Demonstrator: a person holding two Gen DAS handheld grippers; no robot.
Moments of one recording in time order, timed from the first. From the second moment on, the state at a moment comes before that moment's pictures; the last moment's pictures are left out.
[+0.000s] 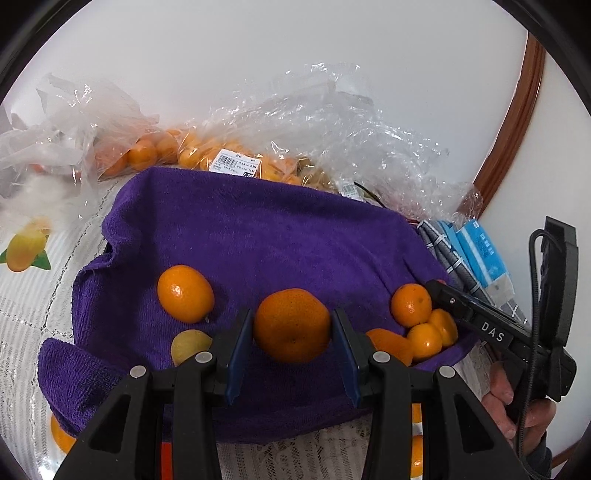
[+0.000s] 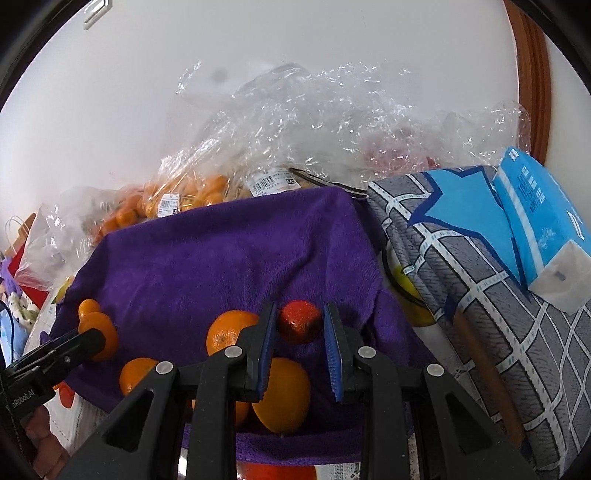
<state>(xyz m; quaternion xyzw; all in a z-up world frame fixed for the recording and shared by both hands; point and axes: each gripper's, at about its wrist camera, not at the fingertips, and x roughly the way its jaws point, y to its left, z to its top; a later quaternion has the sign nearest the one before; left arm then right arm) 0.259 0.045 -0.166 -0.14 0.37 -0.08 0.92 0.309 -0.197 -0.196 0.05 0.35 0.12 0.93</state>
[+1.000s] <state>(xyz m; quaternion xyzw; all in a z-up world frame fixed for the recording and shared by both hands) 0.183 0.107 -0.130 -0.18 0.31 -0.04 0.93 0.177 -0.149 -0.188 0.02 0.36 0.15 0.92</state>
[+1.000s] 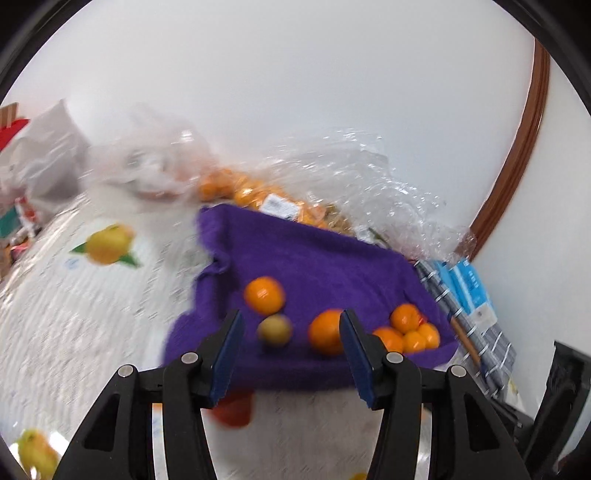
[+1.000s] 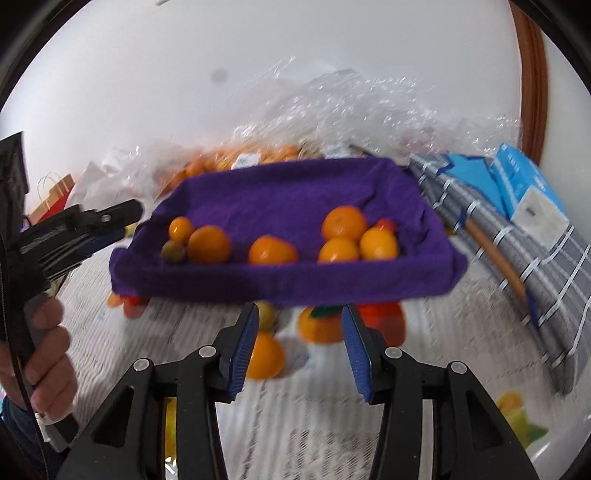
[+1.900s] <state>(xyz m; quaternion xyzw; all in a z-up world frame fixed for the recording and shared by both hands) 0.154 0.089 -0.165 -0.12 0.37 -0.05 0.92 0.155 -0.166 -0.197 0.01 0.36 0.15 0.92</state>
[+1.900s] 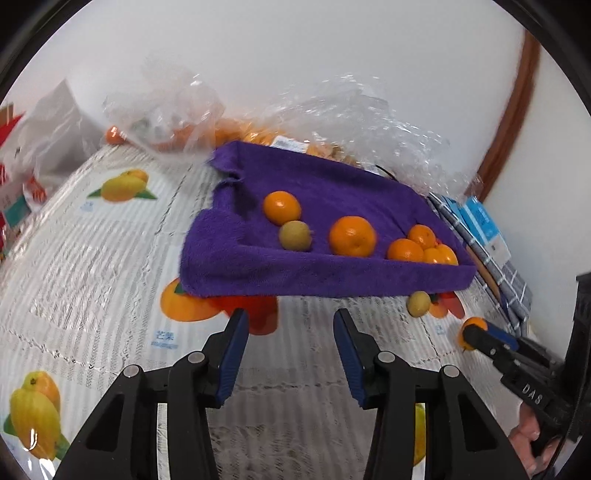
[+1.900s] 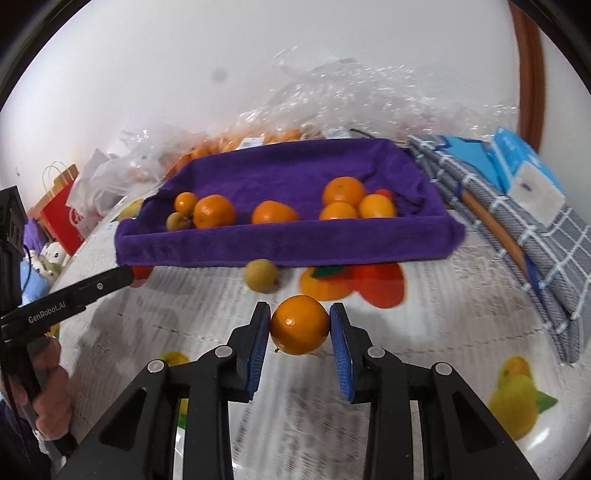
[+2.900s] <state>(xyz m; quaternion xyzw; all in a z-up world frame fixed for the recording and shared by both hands) 0.200 -0.039 -0.174 -0.06 0.42 -0.10 0.90 0.131 -0.249 -0.203 0.04 0.34 0.08 0.94</state>
